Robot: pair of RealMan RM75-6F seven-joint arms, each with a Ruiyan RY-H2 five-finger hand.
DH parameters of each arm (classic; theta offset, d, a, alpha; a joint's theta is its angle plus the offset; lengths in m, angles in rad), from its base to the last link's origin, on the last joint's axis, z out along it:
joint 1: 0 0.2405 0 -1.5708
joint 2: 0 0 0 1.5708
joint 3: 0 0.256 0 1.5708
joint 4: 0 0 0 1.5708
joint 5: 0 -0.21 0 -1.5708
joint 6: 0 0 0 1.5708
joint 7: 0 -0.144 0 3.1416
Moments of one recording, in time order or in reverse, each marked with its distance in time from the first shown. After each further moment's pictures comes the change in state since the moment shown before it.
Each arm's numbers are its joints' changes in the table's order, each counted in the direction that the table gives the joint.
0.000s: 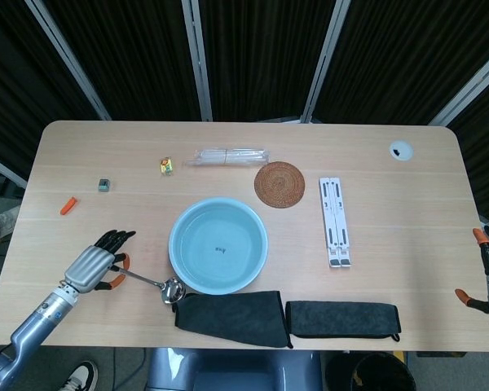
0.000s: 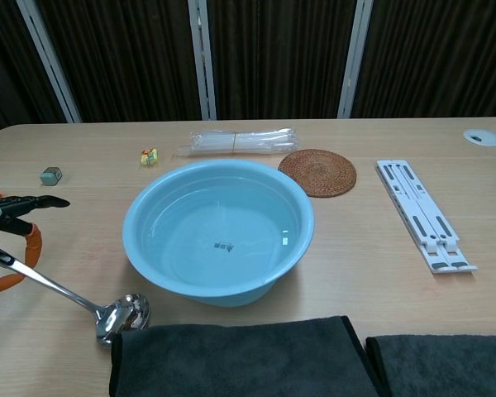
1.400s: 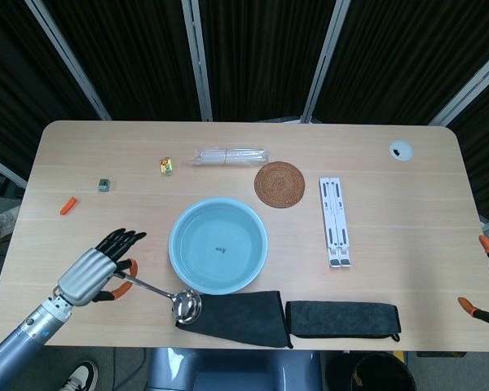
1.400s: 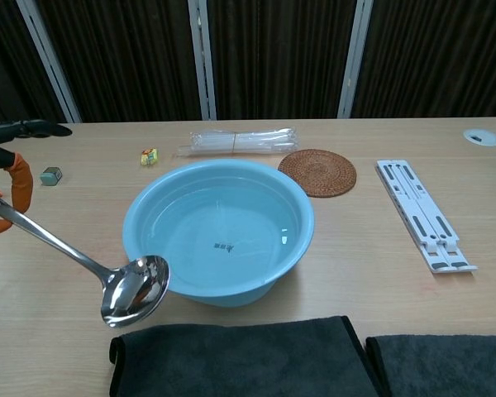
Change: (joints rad) left arm -0.012 0.306 -0.052 0.551 -0.068 -0.080 -0.232; right arm -0.052 0.049 -0.032 0.013 0.104 -0.096 -0.129
